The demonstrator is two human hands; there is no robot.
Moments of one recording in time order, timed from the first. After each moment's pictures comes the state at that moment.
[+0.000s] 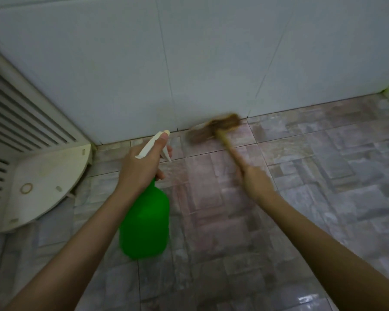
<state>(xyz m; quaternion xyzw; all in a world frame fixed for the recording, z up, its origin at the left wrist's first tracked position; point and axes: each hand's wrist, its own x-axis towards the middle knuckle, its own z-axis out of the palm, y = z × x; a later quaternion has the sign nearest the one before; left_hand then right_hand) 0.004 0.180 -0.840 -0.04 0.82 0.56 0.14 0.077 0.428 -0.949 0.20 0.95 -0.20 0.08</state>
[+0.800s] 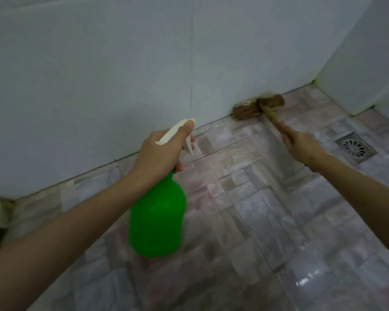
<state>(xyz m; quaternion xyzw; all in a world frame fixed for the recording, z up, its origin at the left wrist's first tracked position) -0.019 0.363 -0.834 0.14 0.79 0.54 0.25 0.119 0.711 -0.949 0.28 0.95 -0.14 -0.01</state>
